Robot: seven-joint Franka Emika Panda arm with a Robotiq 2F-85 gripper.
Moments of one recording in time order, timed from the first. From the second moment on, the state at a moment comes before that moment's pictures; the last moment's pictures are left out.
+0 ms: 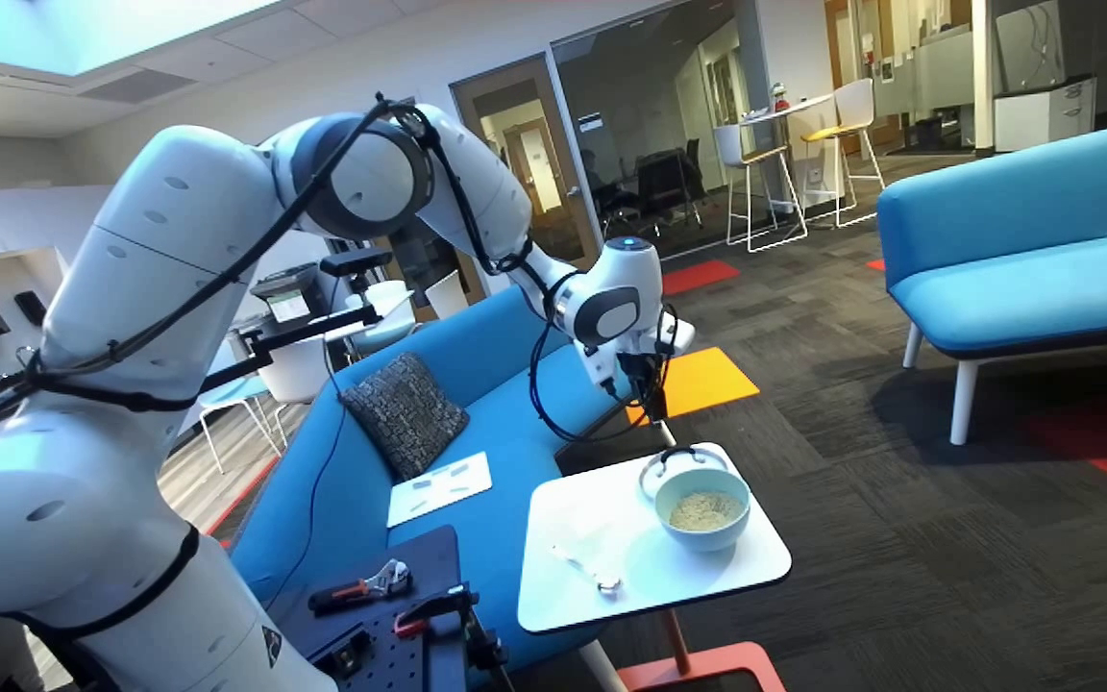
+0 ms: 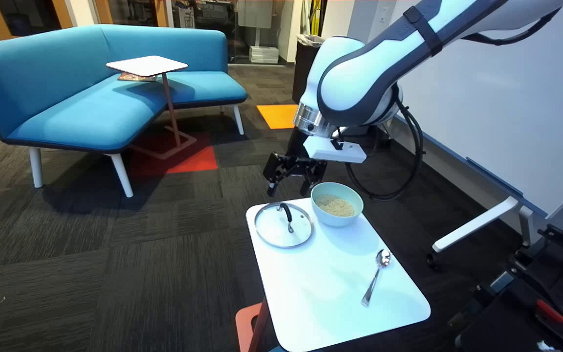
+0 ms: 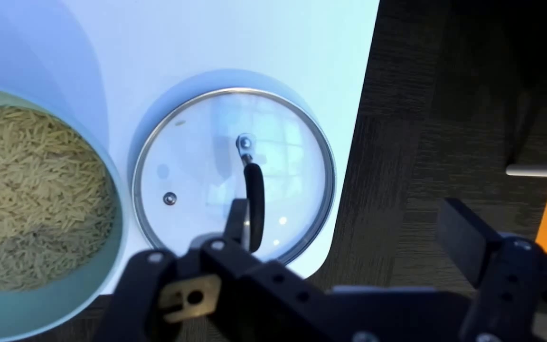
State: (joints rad) arm 0.29 0.81 0.20 -1.72 0.21 2.61 0.34
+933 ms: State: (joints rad) arm 0.46 0.93 0.04 -1.63 0.16 2.63 0.48
